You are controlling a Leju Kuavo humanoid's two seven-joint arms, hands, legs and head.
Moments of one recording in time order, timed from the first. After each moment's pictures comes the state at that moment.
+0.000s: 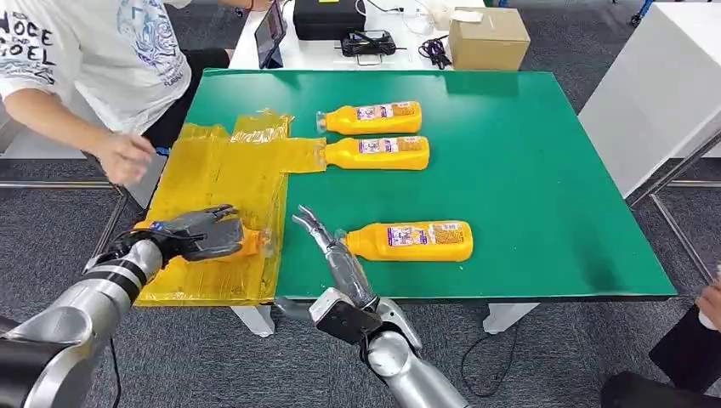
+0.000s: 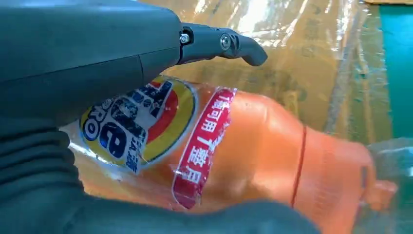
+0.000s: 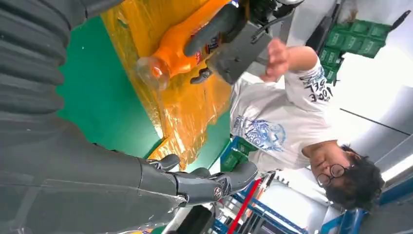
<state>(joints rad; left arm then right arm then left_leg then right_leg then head) -0.85 0.12 -0.40 -0.32 -1.05 -0.32 -0.47 -0.24 0.22 0.63 -1.16 0.38 -0.12 -0.60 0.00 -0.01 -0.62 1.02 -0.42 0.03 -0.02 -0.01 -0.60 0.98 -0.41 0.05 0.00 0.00</state>
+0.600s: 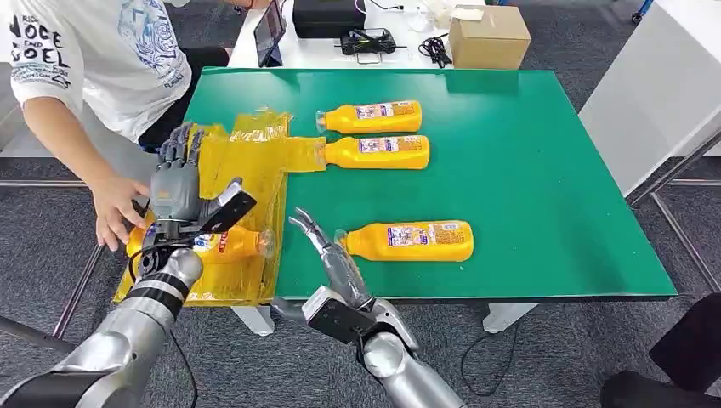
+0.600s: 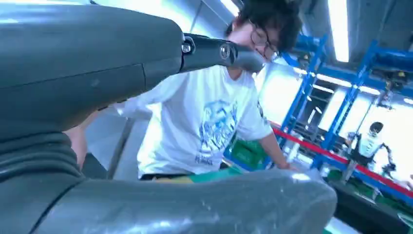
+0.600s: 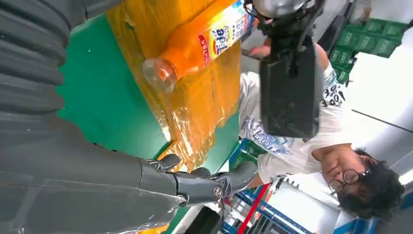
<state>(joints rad) -0.68 -0.06 -0.14 -0.62 -1.13 0.71 -0.52 -0.24 0.23 0.64 -1.14 0.41 -0.13 -0.57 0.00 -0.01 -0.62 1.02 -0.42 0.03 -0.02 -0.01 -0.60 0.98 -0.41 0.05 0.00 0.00</state>
